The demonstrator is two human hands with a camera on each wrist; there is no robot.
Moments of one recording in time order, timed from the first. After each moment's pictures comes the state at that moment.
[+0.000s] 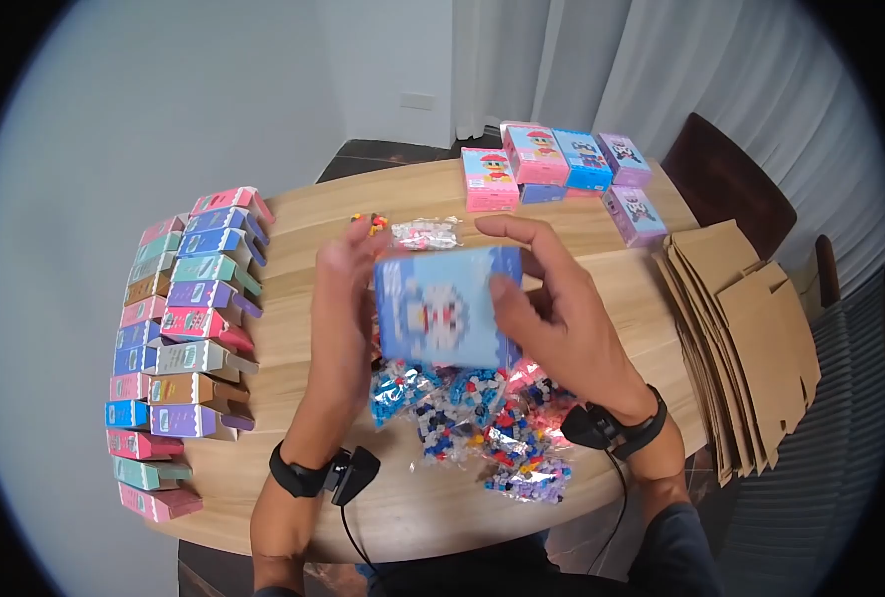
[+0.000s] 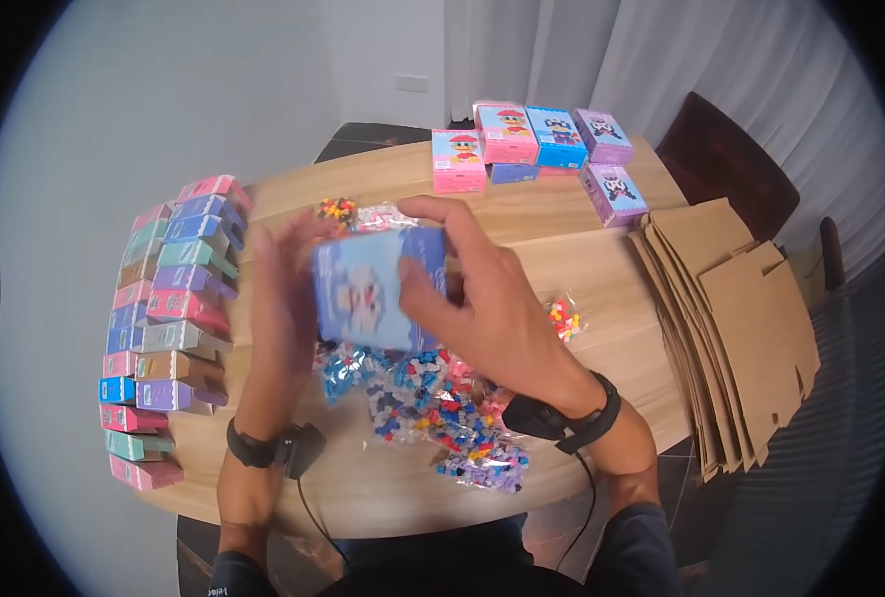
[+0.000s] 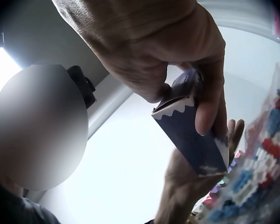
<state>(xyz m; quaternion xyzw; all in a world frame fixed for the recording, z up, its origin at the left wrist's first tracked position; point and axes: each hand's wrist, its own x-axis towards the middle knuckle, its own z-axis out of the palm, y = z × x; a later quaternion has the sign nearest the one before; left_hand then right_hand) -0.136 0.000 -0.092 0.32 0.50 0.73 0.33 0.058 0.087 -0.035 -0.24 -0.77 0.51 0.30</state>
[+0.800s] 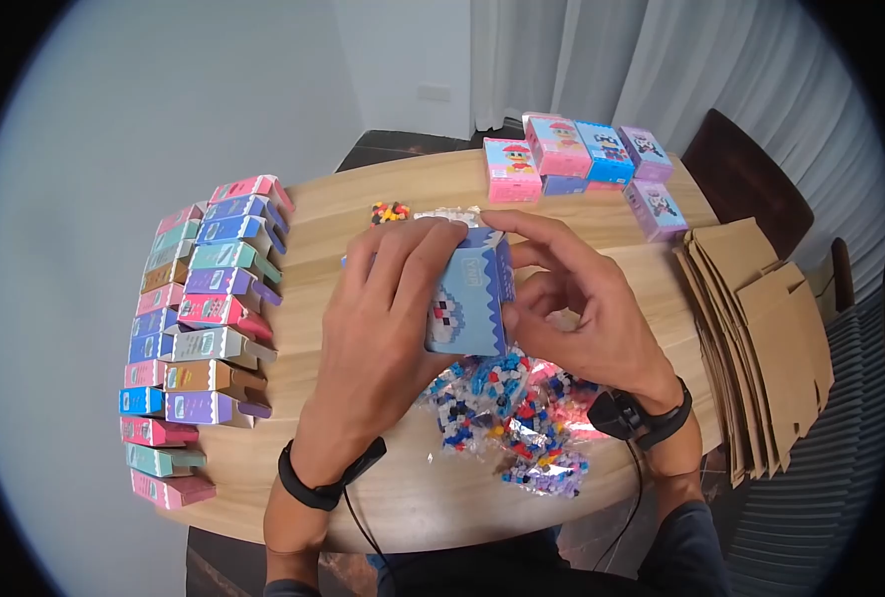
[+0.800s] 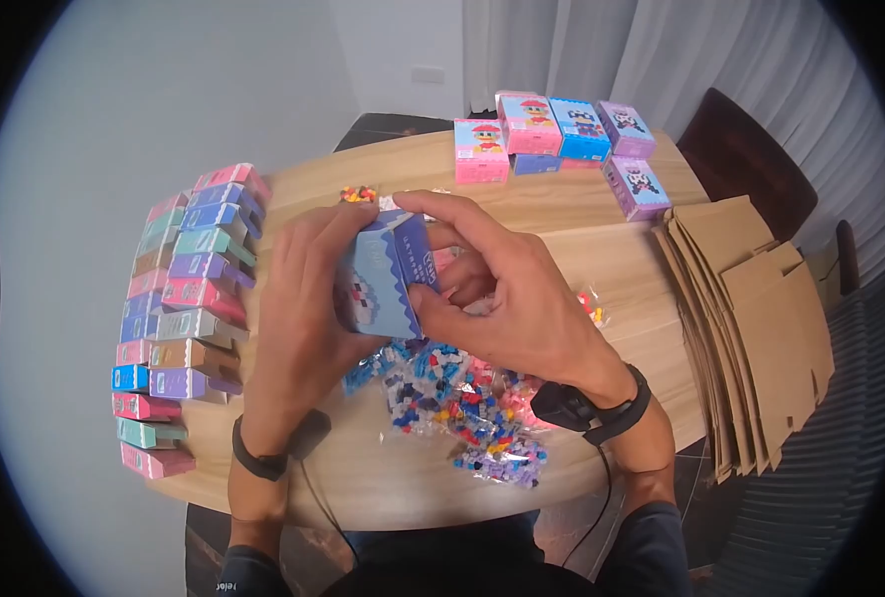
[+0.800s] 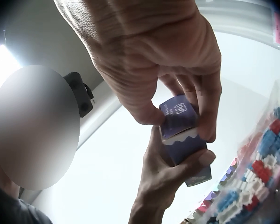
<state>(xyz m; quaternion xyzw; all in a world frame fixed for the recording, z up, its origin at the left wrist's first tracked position) -0.123 -0.021 -0.052 0.68 0.60 0.41 -0.11 0.060 0.090 -0.035 -0.15 -0.76 0.57 0.27</state>
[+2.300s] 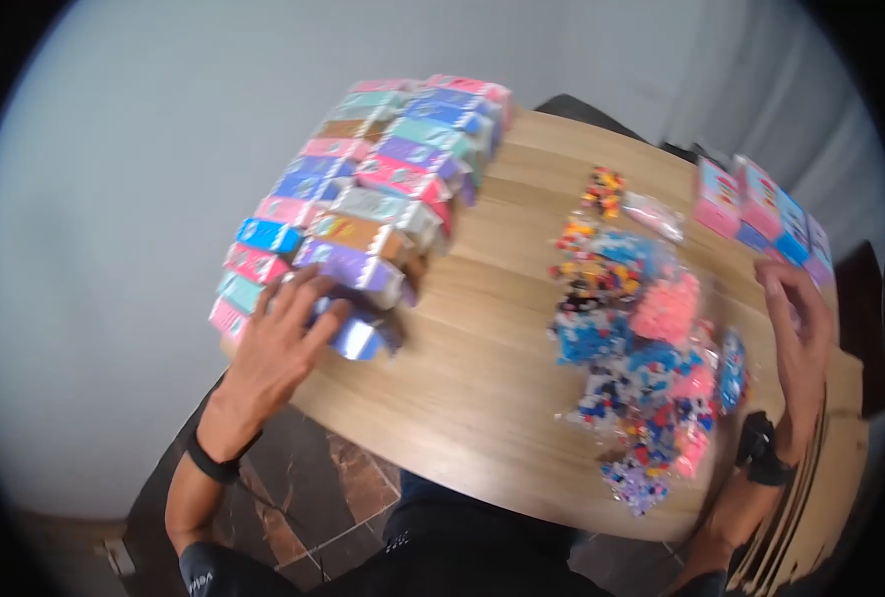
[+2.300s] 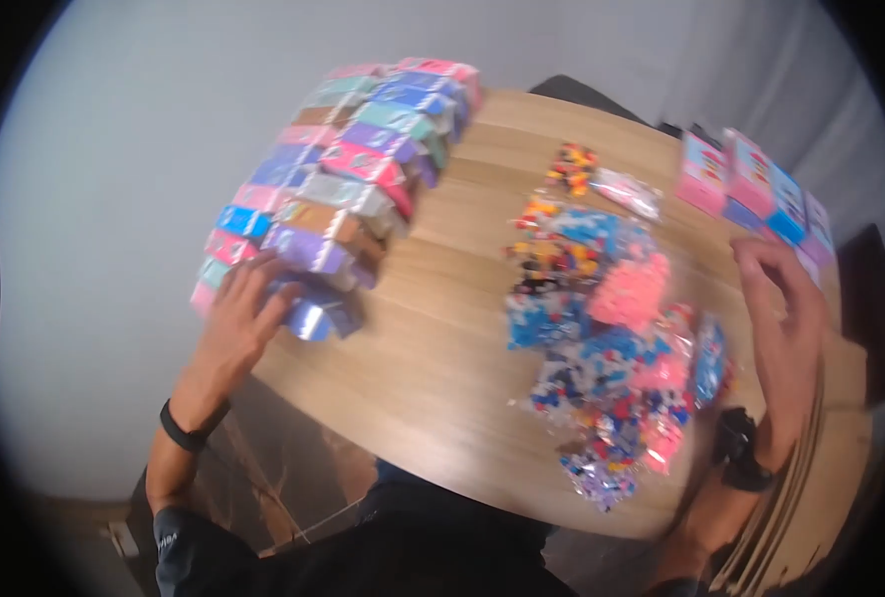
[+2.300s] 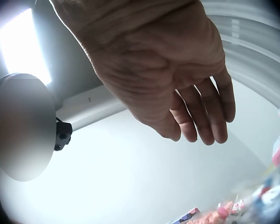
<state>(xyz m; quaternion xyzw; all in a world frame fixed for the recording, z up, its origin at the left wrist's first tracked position) -0.213 -0.281 -0.052 0.59 0.80 -0.06 -0.09 0.083 0.153 -0.047 -0.25 -0.86 0.32 0.30</state>
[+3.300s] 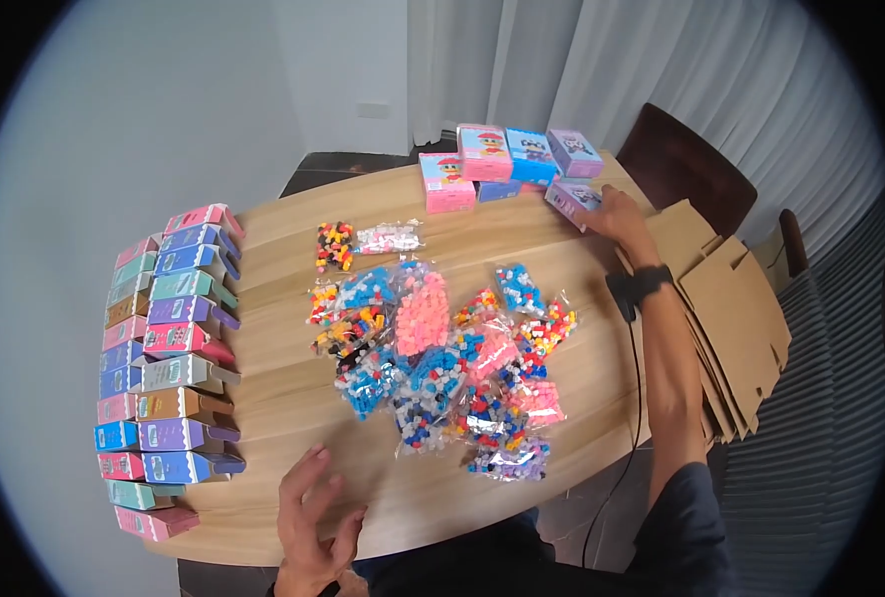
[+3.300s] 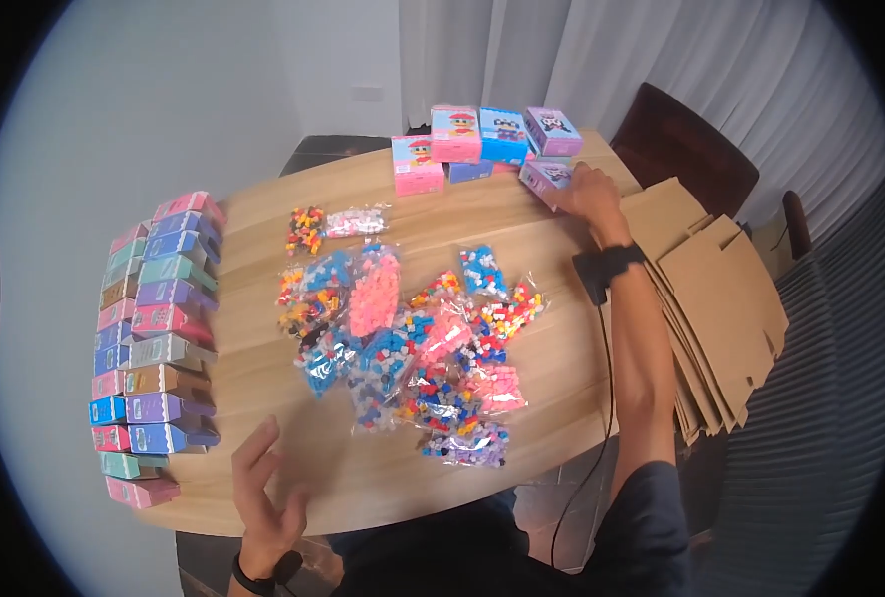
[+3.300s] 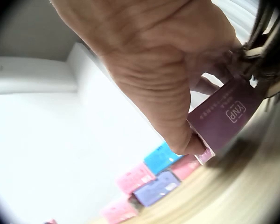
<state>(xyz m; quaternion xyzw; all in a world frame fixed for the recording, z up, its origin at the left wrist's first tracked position) -0.105 -0.202 -0.126 0.64 0.62 0.44 0.06 0.174 0.331 -0.117 -0.60 -0.79 -0.01 0.11</state>
